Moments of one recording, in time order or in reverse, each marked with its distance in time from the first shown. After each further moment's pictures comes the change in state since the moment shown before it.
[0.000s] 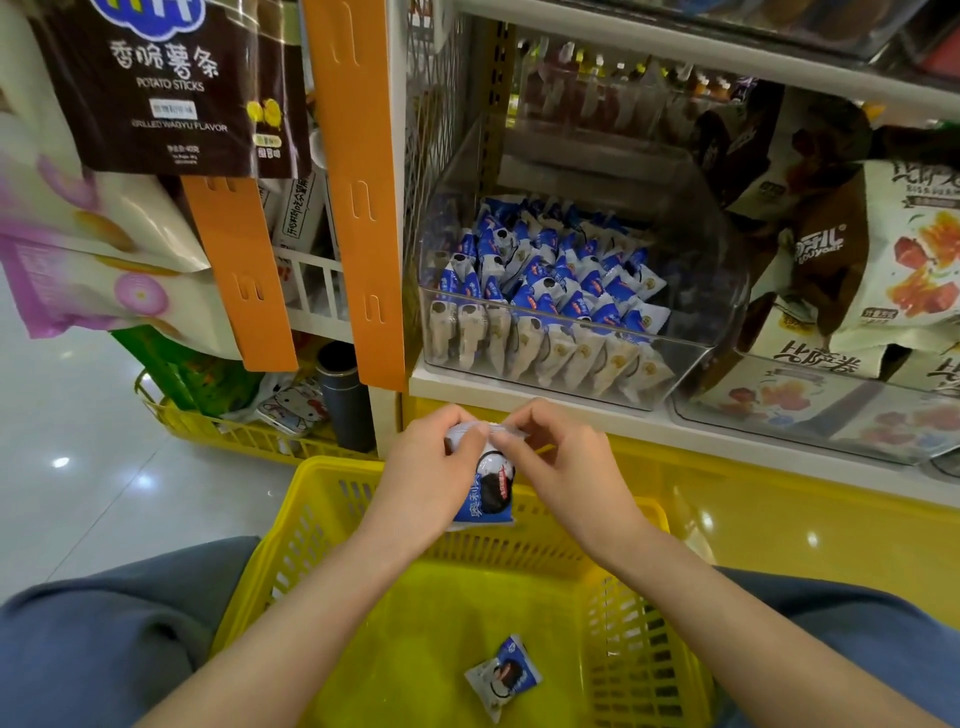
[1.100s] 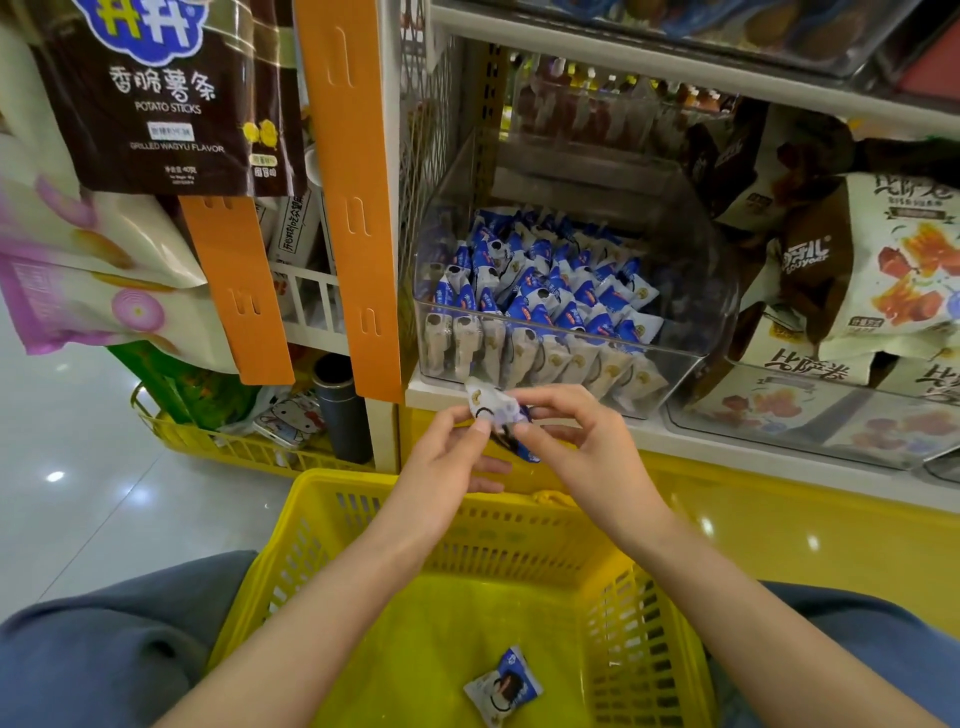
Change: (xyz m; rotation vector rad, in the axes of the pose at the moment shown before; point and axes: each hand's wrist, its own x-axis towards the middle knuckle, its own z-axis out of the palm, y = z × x) left_hand 0.001 0.007 0.007 -0.551 -0.142 -0.180; right_hand 0.008 -0.014 -0.022 0.237 0.003 0.074
